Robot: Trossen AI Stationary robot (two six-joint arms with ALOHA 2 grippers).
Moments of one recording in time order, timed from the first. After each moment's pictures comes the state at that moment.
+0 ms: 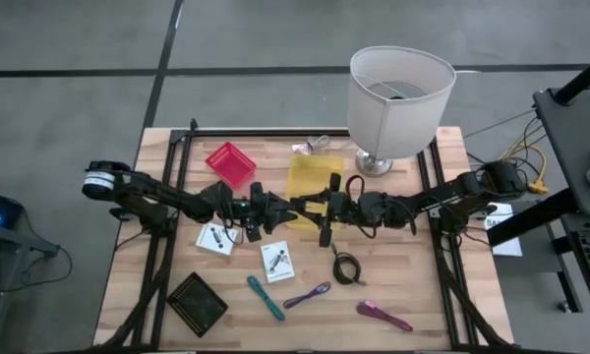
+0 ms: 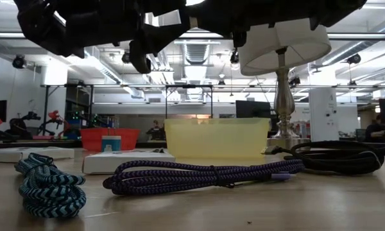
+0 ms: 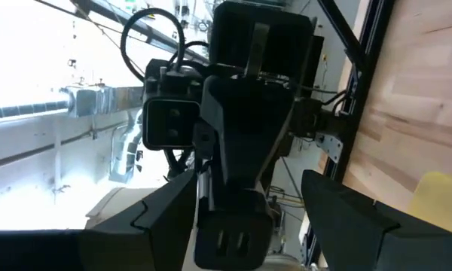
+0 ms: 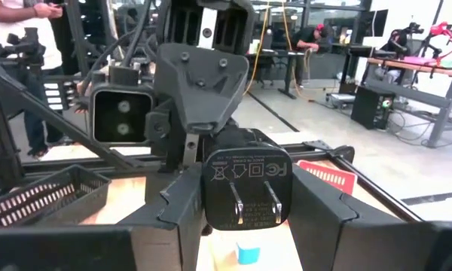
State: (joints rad) left arm -0.03 1.45 0.54 1.10 0.06 1.40; right arm 0.14 1.54 0.78 0.74 0.33 0.02
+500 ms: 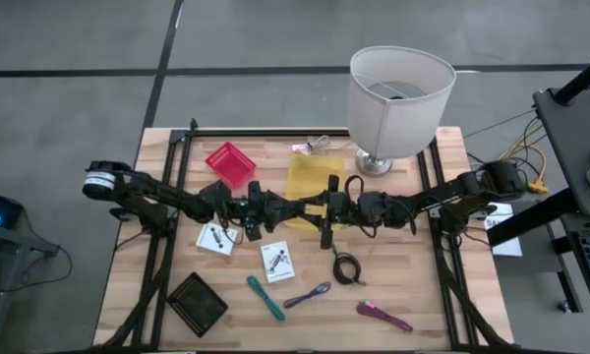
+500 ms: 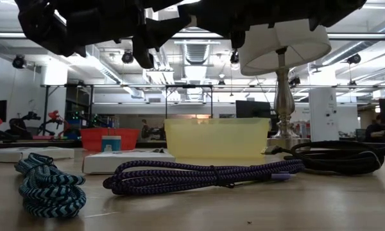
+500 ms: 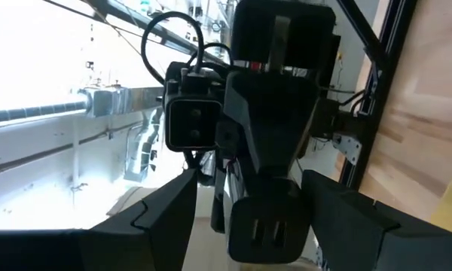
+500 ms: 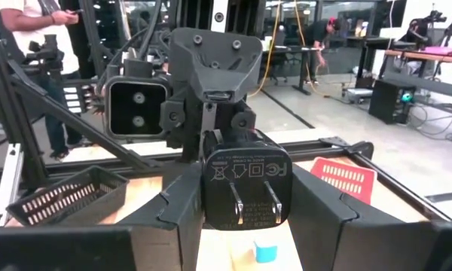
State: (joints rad) left arm -0.03 1.46 0.55 1.14 0.05 1.42; right arm 0.14 1.54 0.79 0.73 0.29 0.07
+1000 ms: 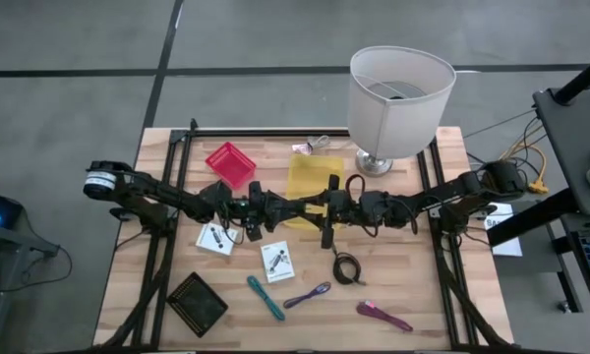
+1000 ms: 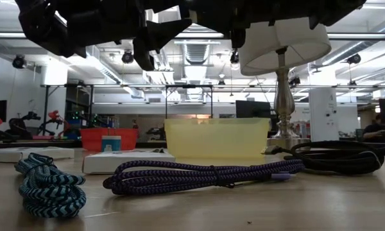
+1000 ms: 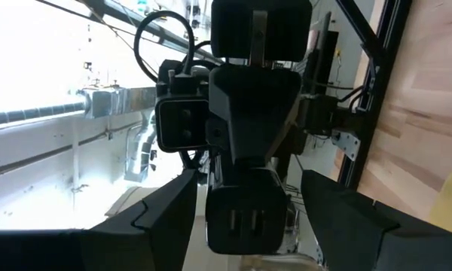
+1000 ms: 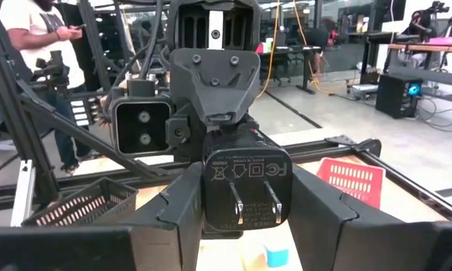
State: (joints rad) left arm -0.03 1.46 0.55 1.14 0.05 1.43; right arm 0.14 1.53 0.79 0.74 0.28 0.12
